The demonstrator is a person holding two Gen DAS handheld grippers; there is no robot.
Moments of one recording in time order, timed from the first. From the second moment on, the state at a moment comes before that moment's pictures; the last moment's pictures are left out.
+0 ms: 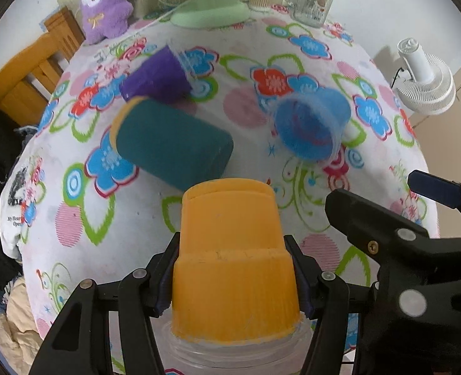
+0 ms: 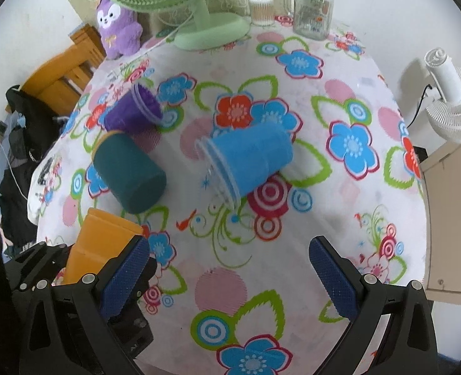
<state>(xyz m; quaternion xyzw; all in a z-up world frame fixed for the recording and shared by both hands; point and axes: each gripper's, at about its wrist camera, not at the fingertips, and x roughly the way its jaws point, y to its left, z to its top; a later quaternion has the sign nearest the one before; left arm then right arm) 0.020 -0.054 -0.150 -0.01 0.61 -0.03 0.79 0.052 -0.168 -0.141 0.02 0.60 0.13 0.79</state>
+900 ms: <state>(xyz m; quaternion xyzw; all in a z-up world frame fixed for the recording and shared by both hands) 0.019 -0.048 -0.182 -0.05 0.61 -0.03 0.79 0.052 -0.164 -0.178 0.02 0.63 0.15 0.77</state>
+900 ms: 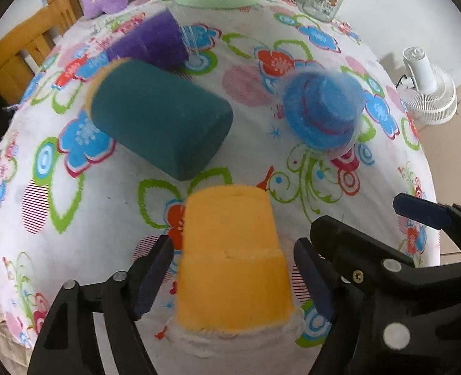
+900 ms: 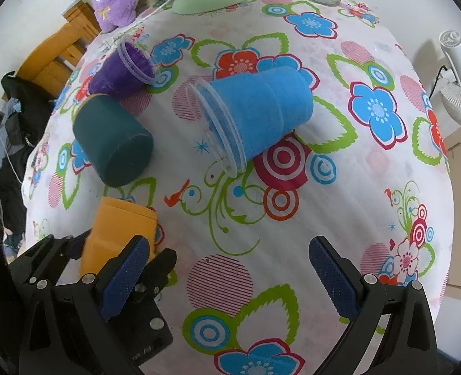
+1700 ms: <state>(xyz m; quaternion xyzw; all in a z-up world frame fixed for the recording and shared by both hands) 0.009 0.019 -0.145 0.01 0.63 -0.05 0.77 0.040 -0.112 -0.144 0.06 0.64 0.10 0.76</state>
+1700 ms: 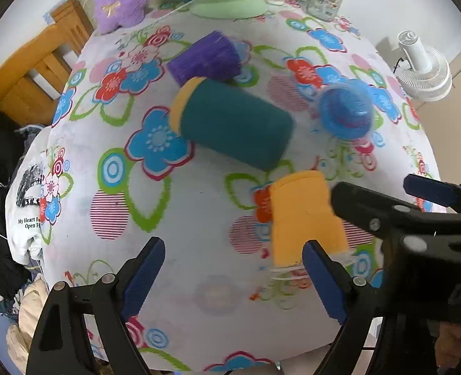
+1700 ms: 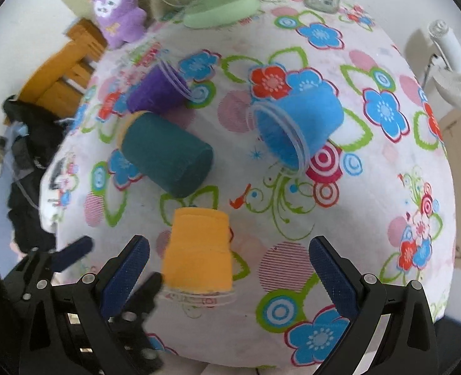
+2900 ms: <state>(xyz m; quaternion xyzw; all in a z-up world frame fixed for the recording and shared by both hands) 0.056 0.059 -0.206 0.02 0.69 -0.10 0.71 0.079 -0.062 -0.218 0.02 0.76 0.05 0.64</state>
